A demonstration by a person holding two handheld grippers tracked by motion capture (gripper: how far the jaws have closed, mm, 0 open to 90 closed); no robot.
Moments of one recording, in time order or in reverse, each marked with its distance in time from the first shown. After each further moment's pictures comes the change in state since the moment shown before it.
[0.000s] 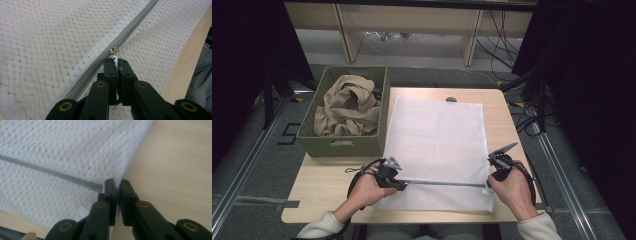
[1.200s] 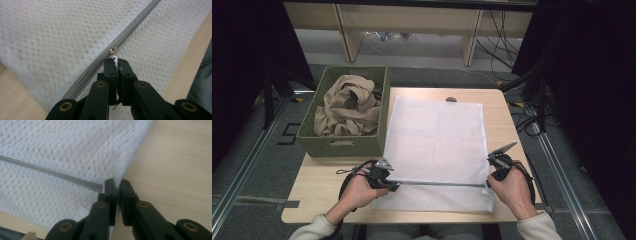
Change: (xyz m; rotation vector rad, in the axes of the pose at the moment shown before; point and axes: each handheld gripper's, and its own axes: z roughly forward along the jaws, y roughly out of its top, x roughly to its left) left arm 0.009 -0.016 -0.012 0.026 0.024 -0.019; right arm 0.000 0.001 0.001 0.001 -0.007 -0.003
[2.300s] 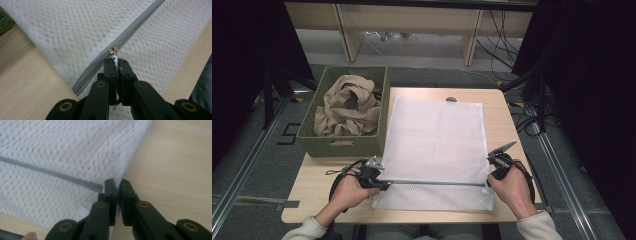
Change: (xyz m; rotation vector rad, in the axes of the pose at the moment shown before) left arm 0.011 -0.015 -0.015 0.007 0.037 -0.030; right arm -0.001 0.003 0.000 0.010 0.000 -0.002
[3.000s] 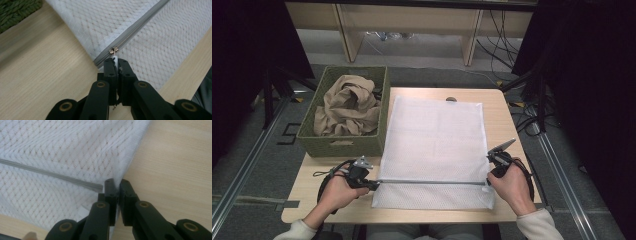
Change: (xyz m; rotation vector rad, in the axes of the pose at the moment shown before) left arm 0.013 -0.020 -0.014 -0.029 0.034 -0.098; right arm -0.002 0.007 0.003 0.011 -0.006 0.009
